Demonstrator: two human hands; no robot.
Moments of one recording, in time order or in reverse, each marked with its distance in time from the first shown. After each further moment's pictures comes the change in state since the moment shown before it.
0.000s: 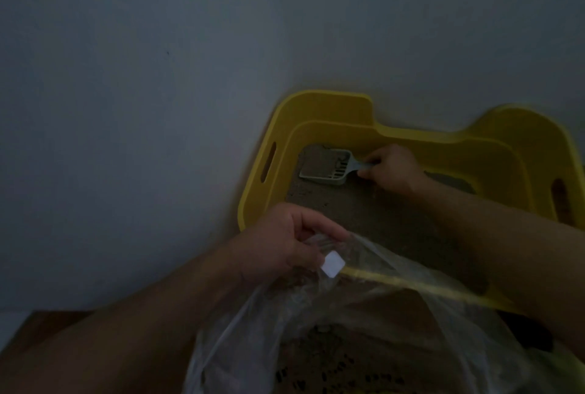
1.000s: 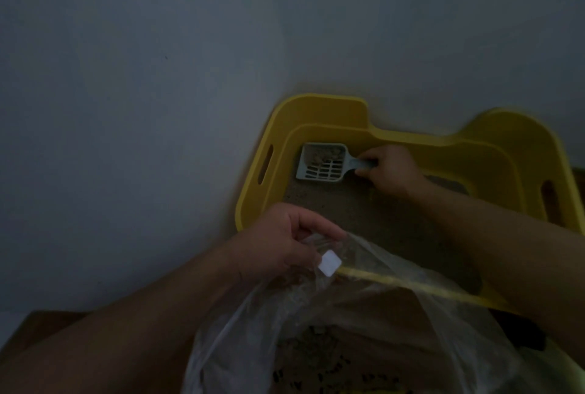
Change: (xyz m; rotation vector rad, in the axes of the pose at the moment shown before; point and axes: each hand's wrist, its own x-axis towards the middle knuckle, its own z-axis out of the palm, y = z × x) left_hand 0.004 -0.005 -0.004 0.029 0.018 -0.011; right_hand -0.009 -0.002 -0.008 -0.088 0.058 -0.170
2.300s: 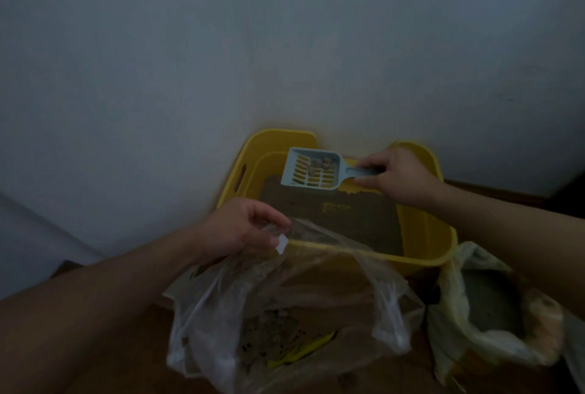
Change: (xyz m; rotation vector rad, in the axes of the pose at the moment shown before) left_hand -0.051 0.035 0.019 0.230 0.141 0.080; right_hand -0.137 -0.019 -0.135 0.117 0.129 -0.081
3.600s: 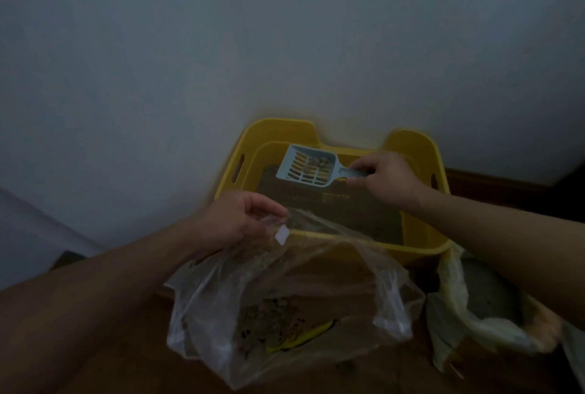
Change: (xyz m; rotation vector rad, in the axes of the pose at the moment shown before) left_hand -0.001 -0.006 0.006 -0.091 0.026 -0.031; right_hand -0.010 0.000 0.027 0.023 -0.010 0.084
